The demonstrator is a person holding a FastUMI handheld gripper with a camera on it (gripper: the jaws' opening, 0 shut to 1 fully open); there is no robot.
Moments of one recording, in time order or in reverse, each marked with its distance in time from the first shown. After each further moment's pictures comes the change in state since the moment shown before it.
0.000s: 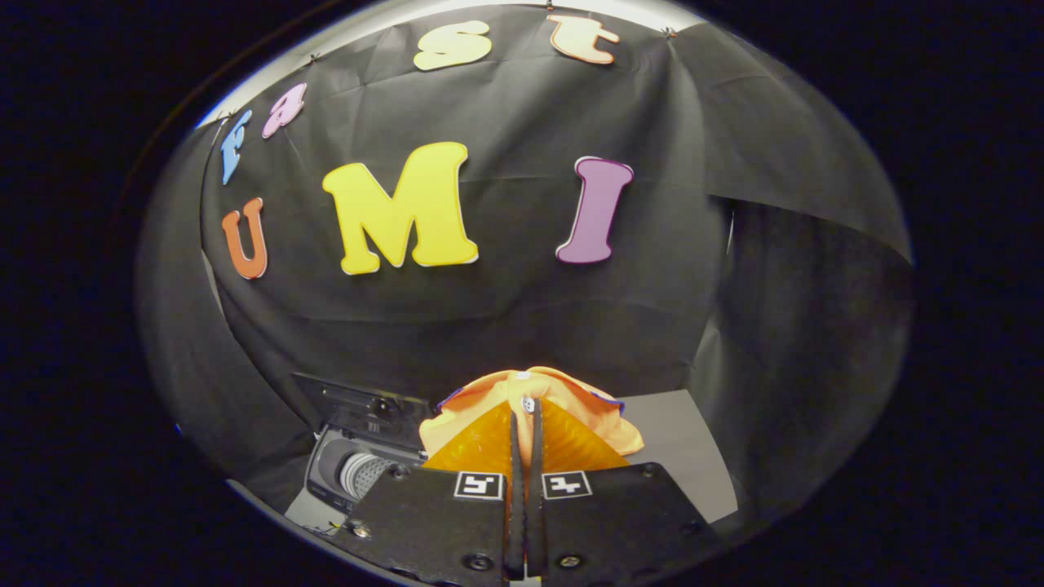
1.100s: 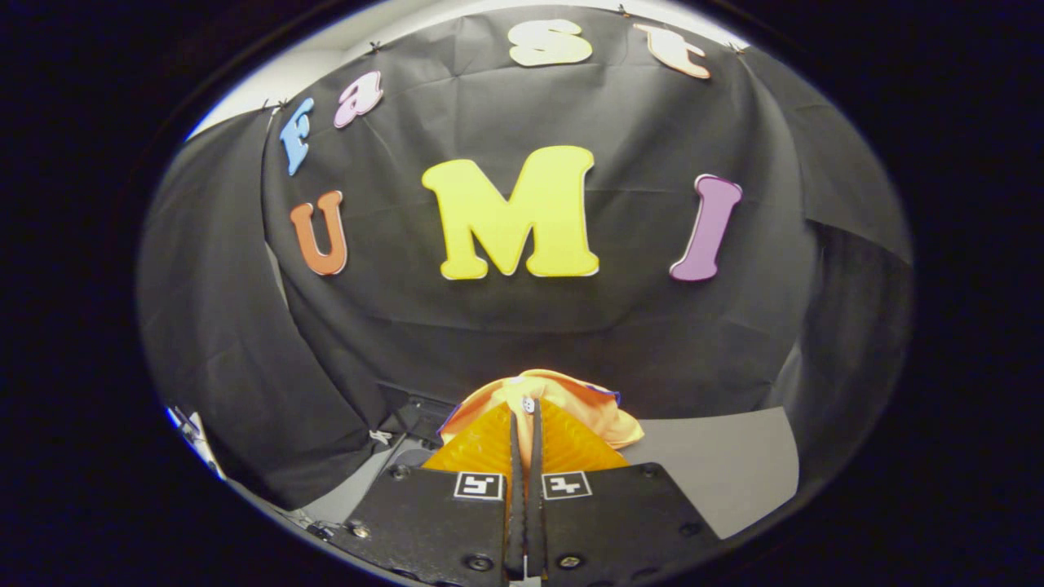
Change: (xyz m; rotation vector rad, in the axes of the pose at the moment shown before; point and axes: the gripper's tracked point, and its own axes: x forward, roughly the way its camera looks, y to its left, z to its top) arm 0.007 0.164 -0.005 -0.067 0.013 0.239
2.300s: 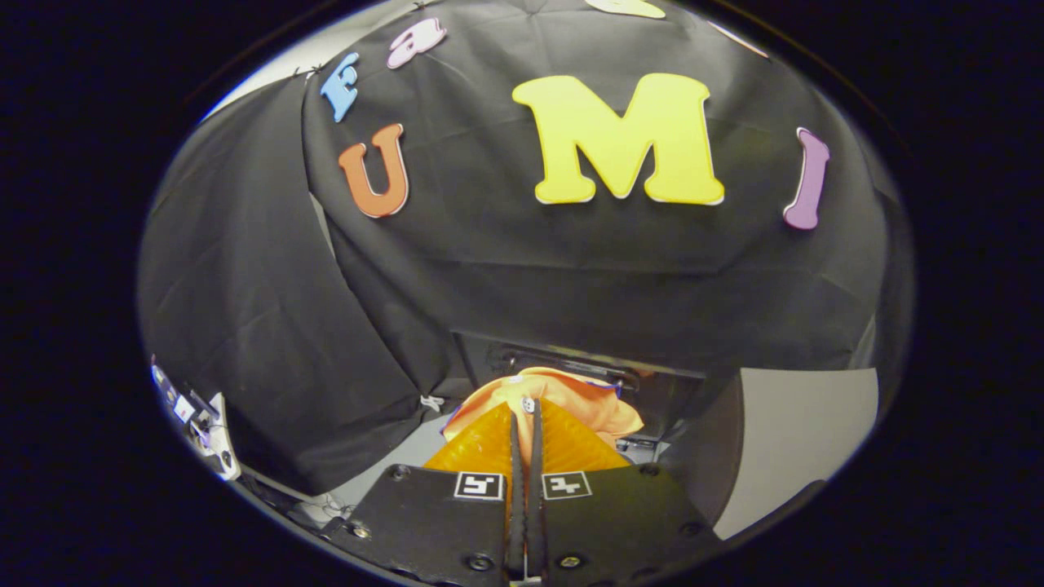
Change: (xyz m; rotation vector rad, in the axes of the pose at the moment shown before) arm 0.101 0.130 -0.105 -0.003 0.188 0.163
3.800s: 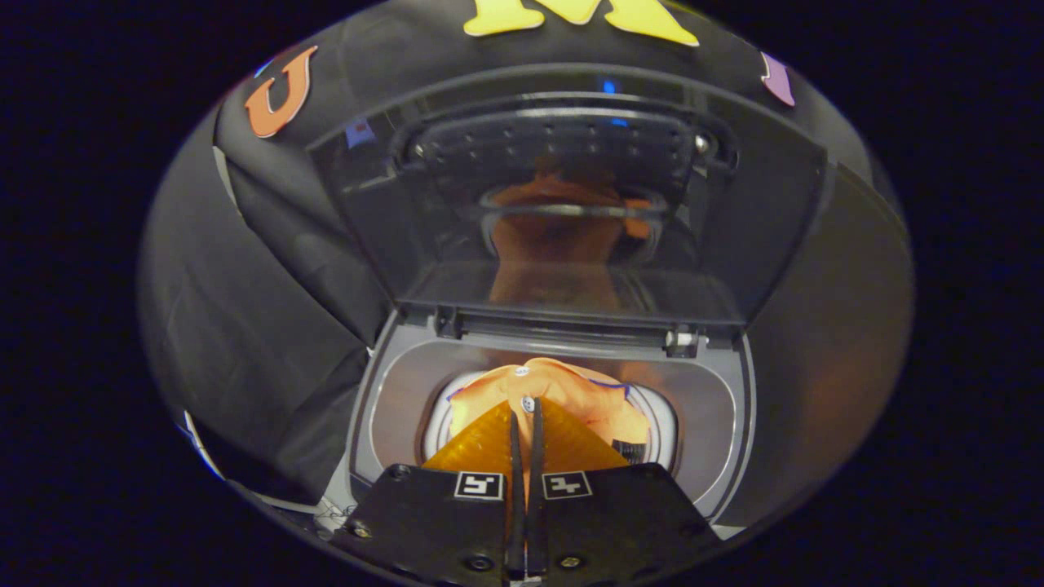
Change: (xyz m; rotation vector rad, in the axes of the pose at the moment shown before) arm 0.196 -0.029 -0.186 0.188 0.274 -0.218
